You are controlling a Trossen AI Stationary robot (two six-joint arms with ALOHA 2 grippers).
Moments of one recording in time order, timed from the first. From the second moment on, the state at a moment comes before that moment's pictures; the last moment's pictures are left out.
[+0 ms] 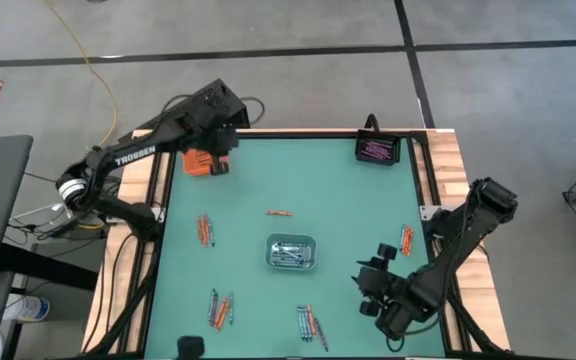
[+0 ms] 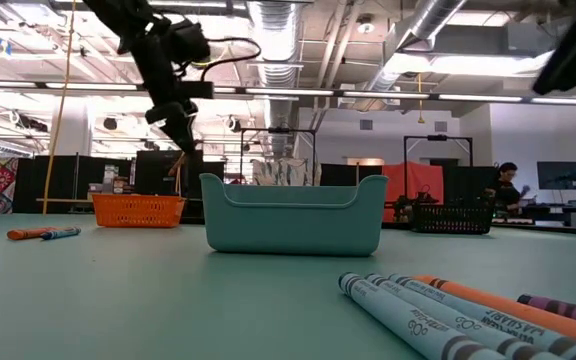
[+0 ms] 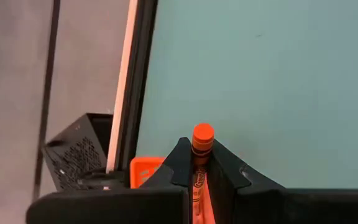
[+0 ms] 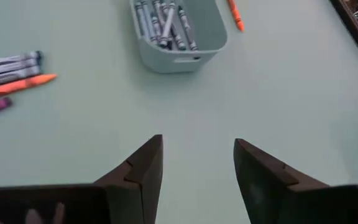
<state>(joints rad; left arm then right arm) 0.75 1.38 1.06 -0.59 -0.05 0.67 0.86 1.64 1.19 -1.04 0.78 1.06</state>
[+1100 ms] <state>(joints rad) 0.95 1.54 1.04 -0.73 -0.09 0.71 0.90 1.64 1.19 -1.03 0.78 1.14</state>
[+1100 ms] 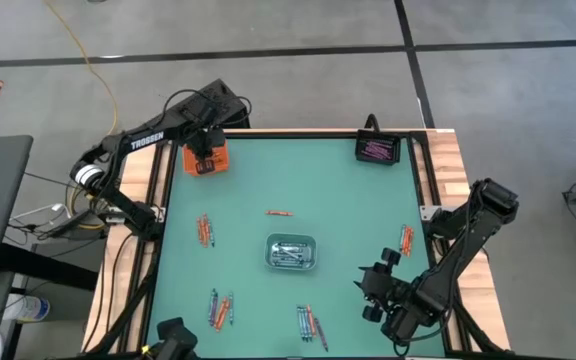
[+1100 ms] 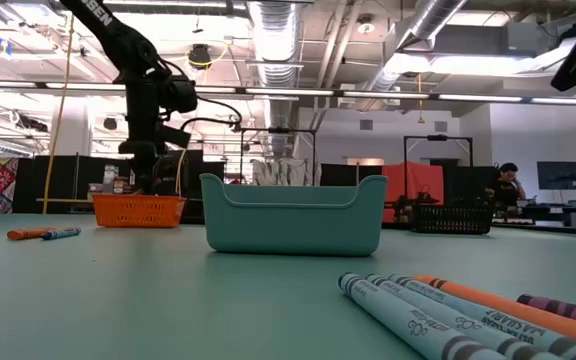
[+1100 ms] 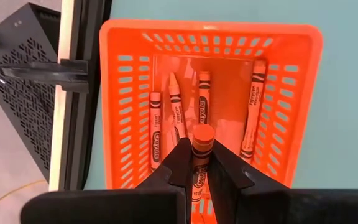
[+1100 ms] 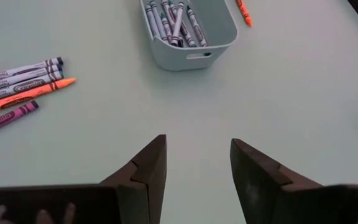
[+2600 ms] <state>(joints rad) 0.82 1.27 1.04 -0.68 -0.16 0.53 0.90 1.64 1.19 -1.04 0.60 1.15</state>
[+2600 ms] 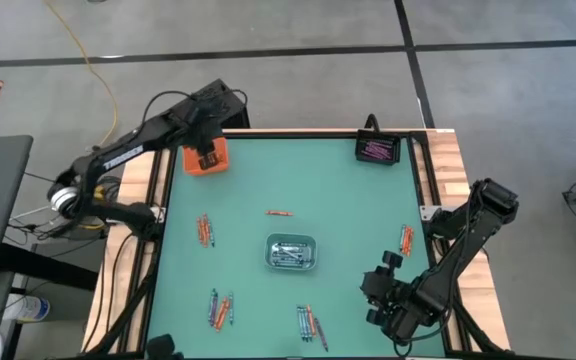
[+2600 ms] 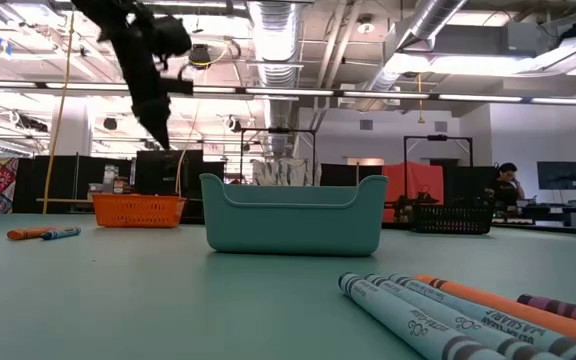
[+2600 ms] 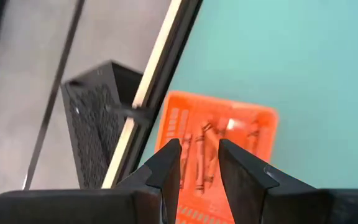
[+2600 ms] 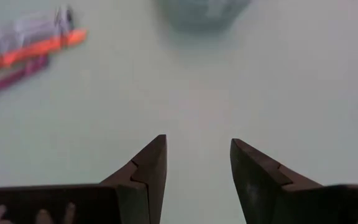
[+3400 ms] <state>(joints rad) 0.05 1.22 1.04 -0.65 -0.10 0.23 1.06 1.64 1.11 -1.19 0.01 1.51</state>
